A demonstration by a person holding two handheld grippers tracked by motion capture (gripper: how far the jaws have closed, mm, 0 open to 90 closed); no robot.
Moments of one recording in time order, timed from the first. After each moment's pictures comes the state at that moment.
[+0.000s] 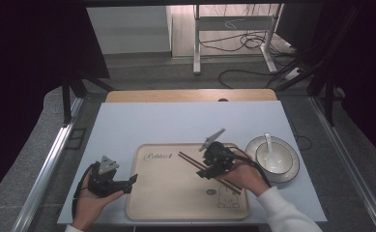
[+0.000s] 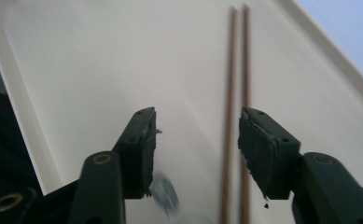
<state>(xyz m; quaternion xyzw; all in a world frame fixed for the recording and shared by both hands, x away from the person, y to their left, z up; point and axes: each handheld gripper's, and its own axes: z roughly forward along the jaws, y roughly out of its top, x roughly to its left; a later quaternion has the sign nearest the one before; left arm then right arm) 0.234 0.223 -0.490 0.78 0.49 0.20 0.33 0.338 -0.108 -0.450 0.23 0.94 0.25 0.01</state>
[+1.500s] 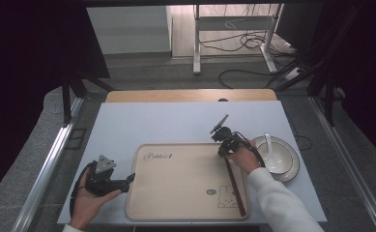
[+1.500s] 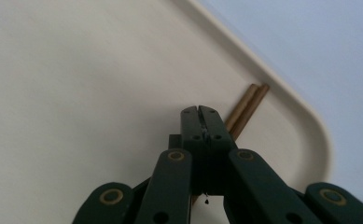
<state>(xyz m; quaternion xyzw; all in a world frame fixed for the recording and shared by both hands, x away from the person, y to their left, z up) 0.235 0.230 -0.490 0.78 0.49 0.21 0.33 0.418 -0.145 -0.491 0.38 0.92 0.10 0.07</state>
